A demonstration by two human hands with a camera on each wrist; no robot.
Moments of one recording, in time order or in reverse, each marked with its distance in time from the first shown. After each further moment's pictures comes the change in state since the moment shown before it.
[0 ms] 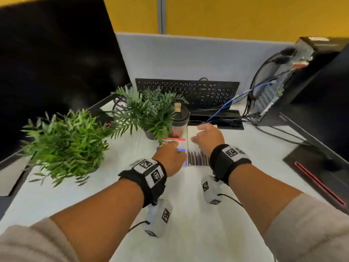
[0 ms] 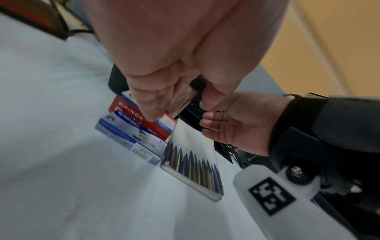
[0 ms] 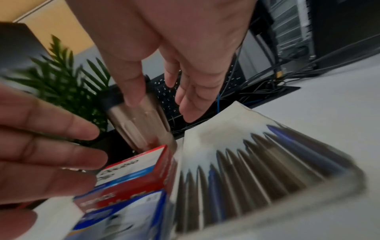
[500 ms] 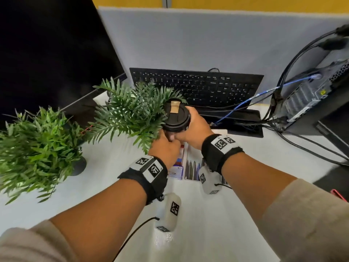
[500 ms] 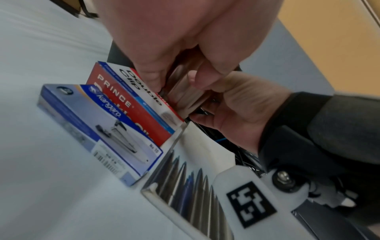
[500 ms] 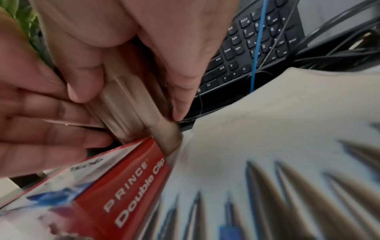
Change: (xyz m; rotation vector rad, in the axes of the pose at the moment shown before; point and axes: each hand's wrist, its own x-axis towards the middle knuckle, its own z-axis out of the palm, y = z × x) left_hand 0.092 0.020 0.022 -0.233 0.314 -0.288; right_hand 0.095 -0.009 0.018 -0.071 -0.323 -0.397
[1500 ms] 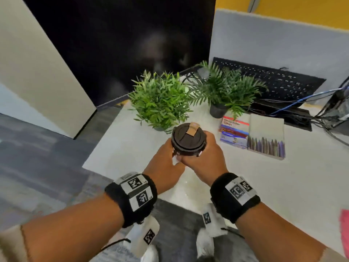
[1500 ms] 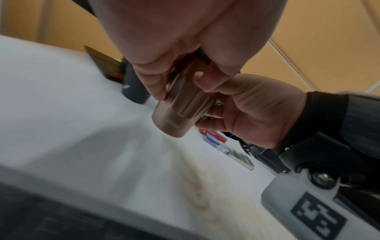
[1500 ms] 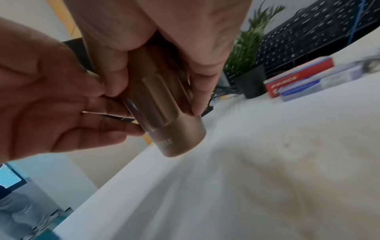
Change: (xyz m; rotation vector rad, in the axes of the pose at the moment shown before) left_hand -0.159 -0.219 -0.180 -0.255 -0.155 0.296; right_hand -0.215 -0.132 0.200 0.098 0.061 -0.067
